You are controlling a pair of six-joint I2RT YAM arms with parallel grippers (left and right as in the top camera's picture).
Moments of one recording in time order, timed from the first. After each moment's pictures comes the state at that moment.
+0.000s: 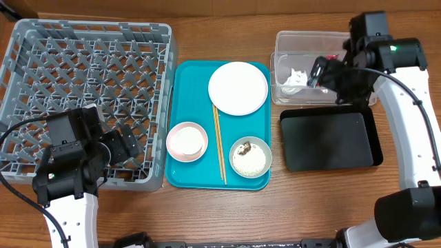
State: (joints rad) left arm 0.25 1.03 1.03 -1.03 0.07 -0.16; right arm 0.09 1.72 1.73 -1.34 -0.14 0.44
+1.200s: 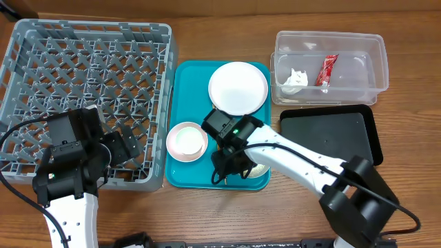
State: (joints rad) left arm 0.25 1.03 1.03 -1.04 0.07 -0.16; right arm 0.85 1.86 1.33 -0.97 -0.15 0.46
